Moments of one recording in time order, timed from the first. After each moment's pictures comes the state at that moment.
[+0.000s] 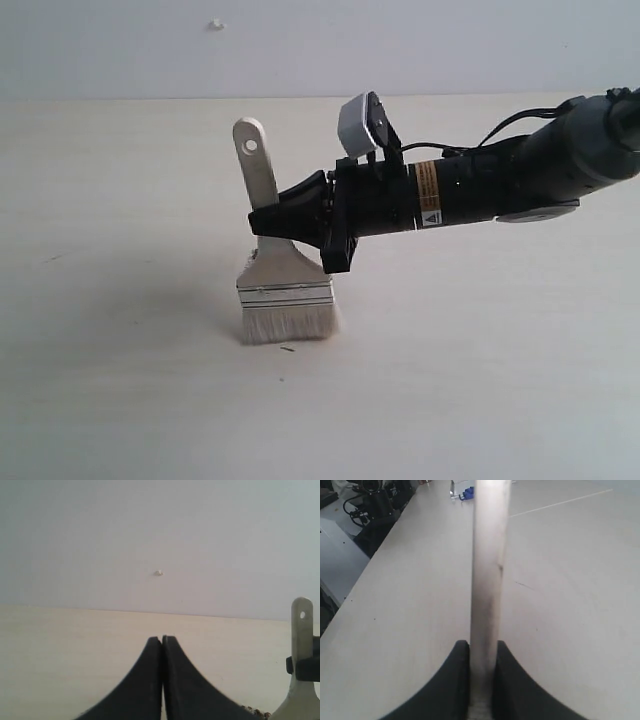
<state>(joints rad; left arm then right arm) -0.33 0.00 0.00 -0.66 0.08 0.47 0.37 2.09 -1.01 -1.31 -1.15 0.83</state>
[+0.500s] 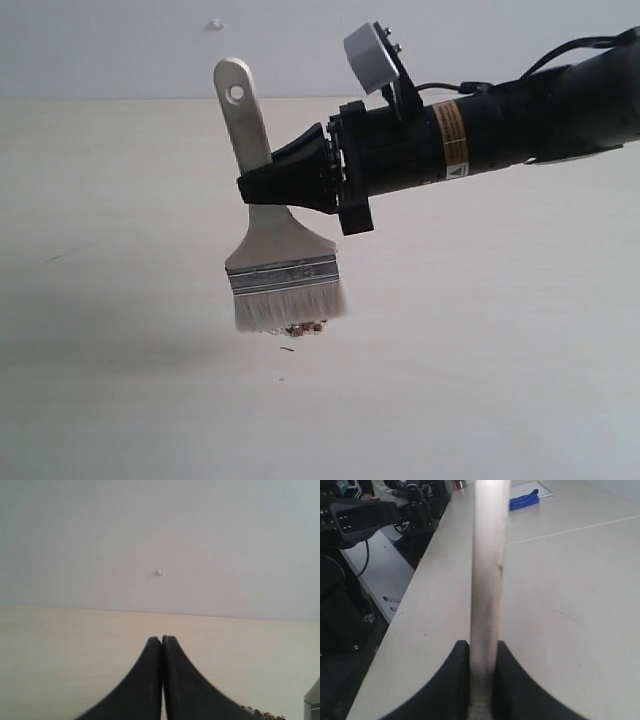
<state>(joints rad) -0.33 0.00 0.00 -0.66 0.08 0.47 0.37 1.91 -1.04 -1.49 -1.19 1.06</state>
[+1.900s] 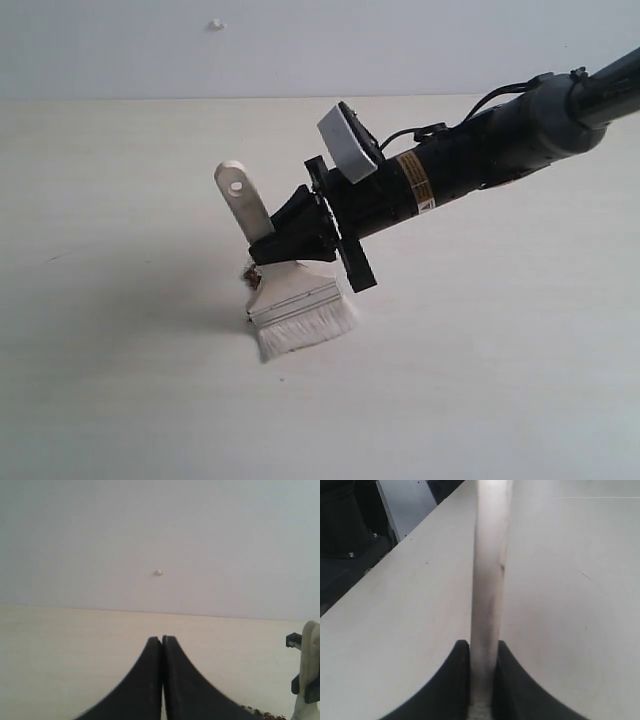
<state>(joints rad) -0.33 0.00 0.00 -0.66 0.08 0.47 0.36 2.20 -1.23 -1.67 -1.25 0.83</state>
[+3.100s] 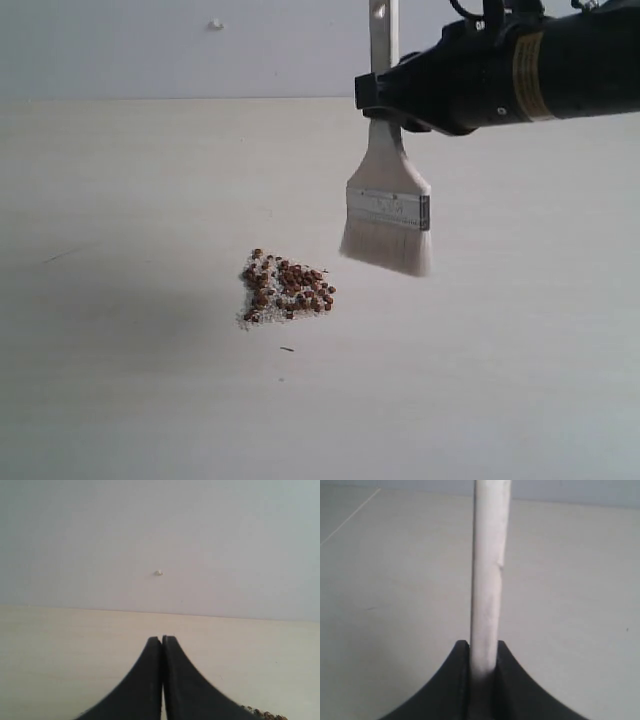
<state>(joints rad) -0.33 0.00 0.00 -0.66 0.08 0.47 0.42 1.50 -0.90 -1.75 -0.30 1.99</state>
